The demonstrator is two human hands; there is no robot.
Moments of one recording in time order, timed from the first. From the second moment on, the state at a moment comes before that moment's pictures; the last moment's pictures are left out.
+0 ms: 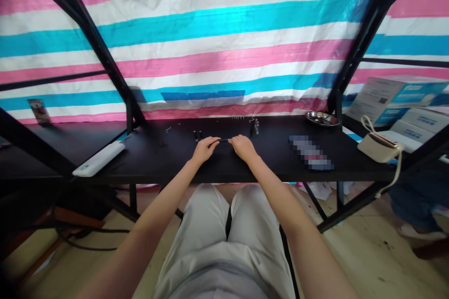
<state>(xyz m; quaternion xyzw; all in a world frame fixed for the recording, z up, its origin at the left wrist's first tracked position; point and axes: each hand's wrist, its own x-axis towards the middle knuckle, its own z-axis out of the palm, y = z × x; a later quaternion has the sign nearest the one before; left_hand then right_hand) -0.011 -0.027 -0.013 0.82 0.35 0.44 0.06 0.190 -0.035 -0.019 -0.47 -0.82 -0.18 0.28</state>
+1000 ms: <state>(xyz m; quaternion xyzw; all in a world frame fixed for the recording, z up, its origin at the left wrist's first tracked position) -0.009 -0.038 -0.007 0.83 0.39 0.41 0.03 0.182 -0.040 -0.015 -0.42 -0.85 -0.15 0.28</state>
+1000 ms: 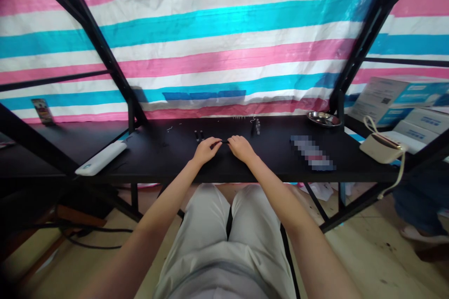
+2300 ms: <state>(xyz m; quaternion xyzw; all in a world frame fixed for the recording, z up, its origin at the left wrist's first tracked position) -0.042 -0.019 -0.002 0.36 0.50 0.73 0.30 0.077 0.029 -0.006 -0.61 -0.75 0.14 0.22</state>
